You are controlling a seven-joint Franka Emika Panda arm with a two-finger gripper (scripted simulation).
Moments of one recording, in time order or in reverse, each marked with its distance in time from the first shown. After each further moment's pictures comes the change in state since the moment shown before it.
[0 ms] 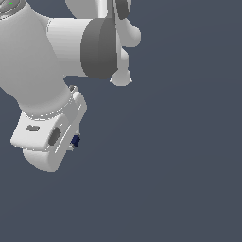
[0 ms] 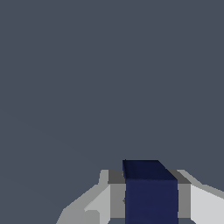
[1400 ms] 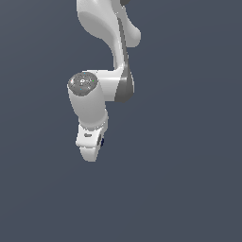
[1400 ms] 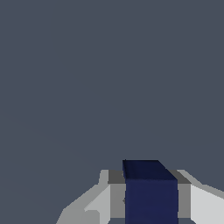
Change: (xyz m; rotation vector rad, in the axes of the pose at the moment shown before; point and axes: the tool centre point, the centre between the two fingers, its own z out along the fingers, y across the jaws) arm 0.038 -0.079 0.138 0.000 0.003 -0.001
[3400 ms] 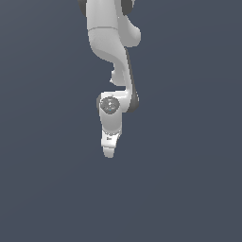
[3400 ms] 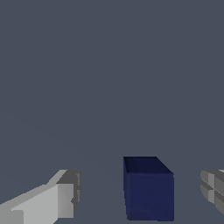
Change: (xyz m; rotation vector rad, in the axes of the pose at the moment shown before) arm 0.037 -0.074 0.133 0.002 -0.003 0.001
